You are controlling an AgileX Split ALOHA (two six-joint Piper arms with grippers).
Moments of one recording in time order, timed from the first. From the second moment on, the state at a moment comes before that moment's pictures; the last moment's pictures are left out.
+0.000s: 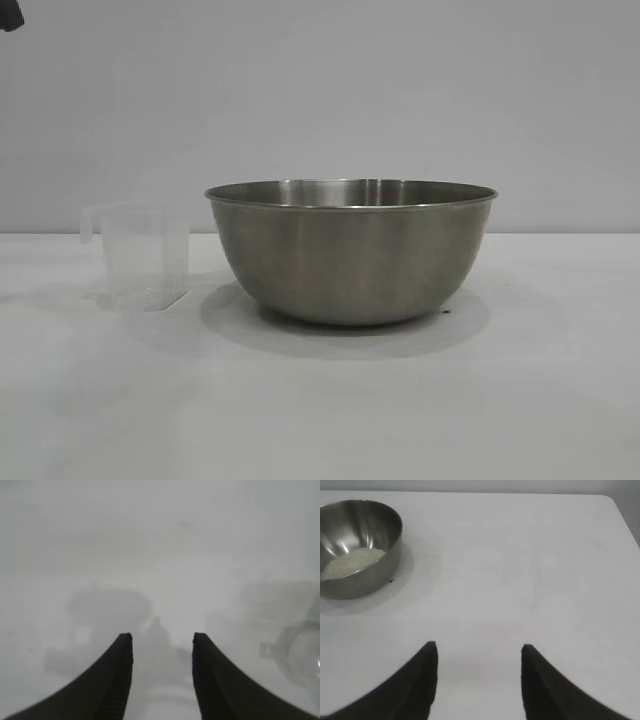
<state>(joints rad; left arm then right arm) 0.02 1.70 -1.25 -0.07 0.68 0.09 0.00 -0.02 -0.49 0.10 1.14 -0.07</state>
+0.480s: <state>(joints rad) 0.02 1.69 -1.33 -0.05 1.02 0.12 0.00 -0.02 -0.49 0.10 1.14 -0.07</state>
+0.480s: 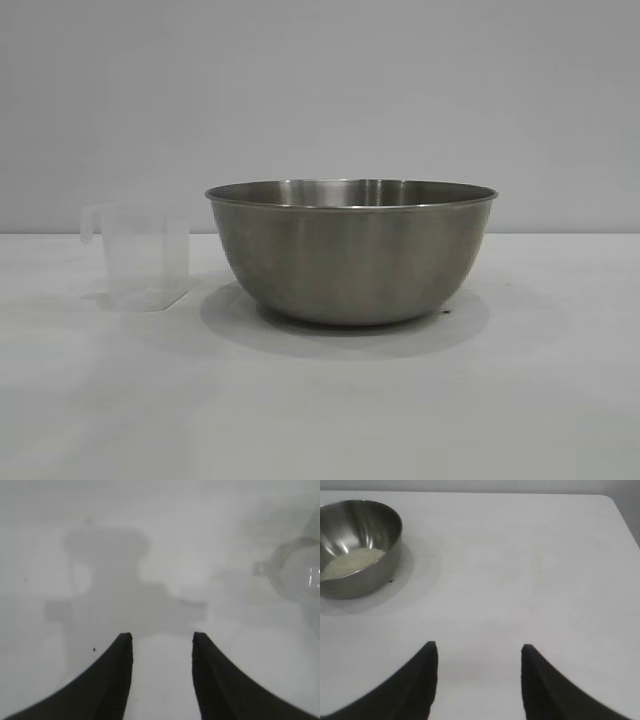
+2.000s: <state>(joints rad) 0.02 0.81 -0.73 -0.09 1.22 0.13 0.00 -0.02 -0.49 0.10 1.14 -0.07</state>
